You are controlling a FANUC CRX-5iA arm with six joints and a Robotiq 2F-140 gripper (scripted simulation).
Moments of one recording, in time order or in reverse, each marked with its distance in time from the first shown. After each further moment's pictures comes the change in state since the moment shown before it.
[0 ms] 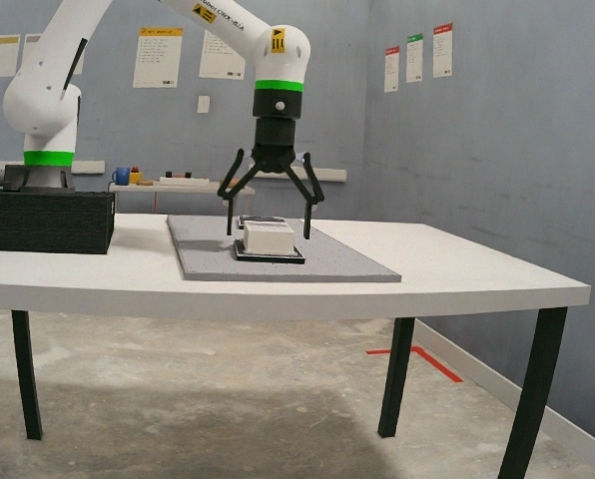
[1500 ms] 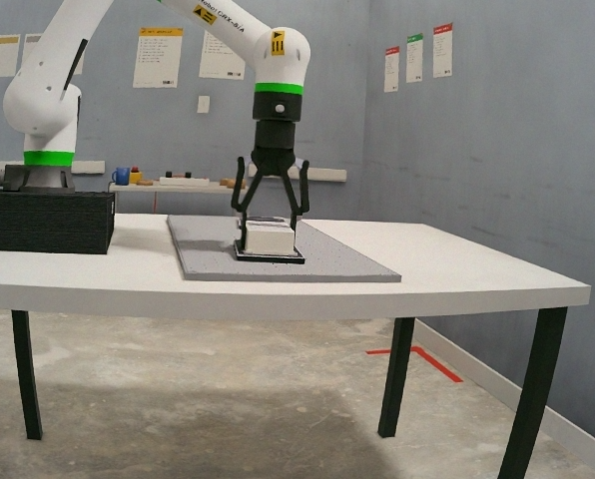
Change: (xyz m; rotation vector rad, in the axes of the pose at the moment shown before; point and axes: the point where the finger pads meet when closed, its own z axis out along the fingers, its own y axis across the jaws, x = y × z) arm 0.000 0.000 0.005 0.000 0.000 0.000
